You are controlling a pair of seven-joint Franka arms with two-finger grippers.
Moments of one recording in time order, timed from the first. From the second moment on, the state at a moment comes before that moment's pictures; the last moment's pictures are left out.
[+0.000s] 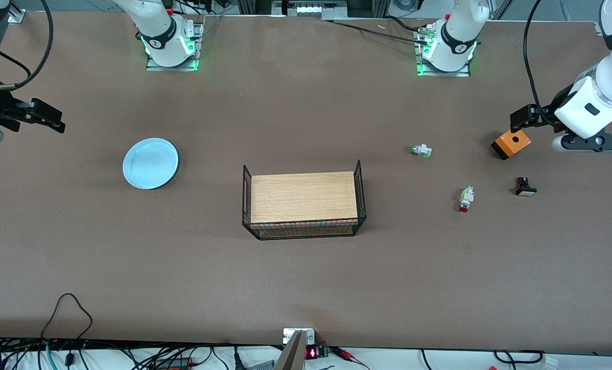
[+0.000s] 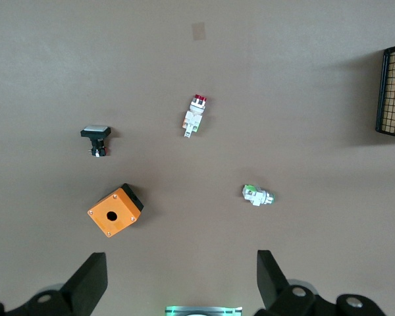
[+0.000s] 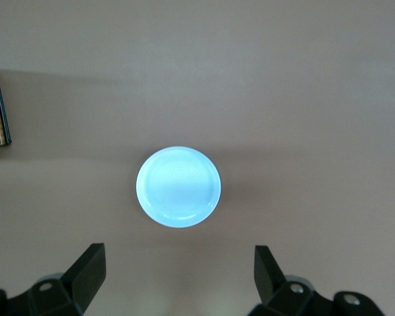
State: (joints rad) left arm -0.01 0.01 -0.04 -1.70 0.02 1.55 -0.05; right arm 0.03 0.03 -0.05 -1.63 -0.04 1.58 -0.01
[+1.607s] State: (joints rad) left arm -0.01 0.01 -0.04 -1.70 0.02 1.55 -0.05; right arm -0.04 0.39 -0.05 -2.19 -0.10 2.42 -0.01
